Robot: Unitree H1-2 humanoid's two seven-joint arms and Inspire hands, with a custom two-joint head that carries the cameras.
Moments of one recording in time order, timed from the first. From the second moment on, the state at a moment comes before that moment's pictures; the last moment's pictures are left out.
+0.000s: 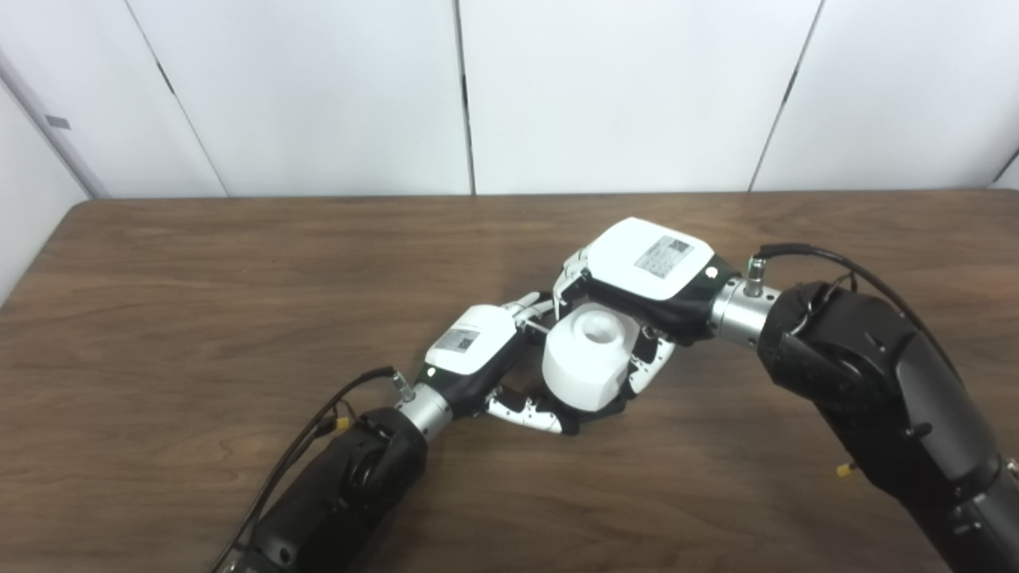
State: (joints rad) left arm -0.31 0.26 -0.52 0.17 0.72 -0.14 -0.04; right arm -0.52 -0.43 0.40 -0.35 -0.80 -0.09 0.71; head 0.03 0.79
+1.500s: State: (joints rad) left arm -0.30 0.26 -0.52 0.11 0.73 -0.09 -0.08; right arm -0.51 -0.39 0.43 -0.29 -0.85 -0.07 0.74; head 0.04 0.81
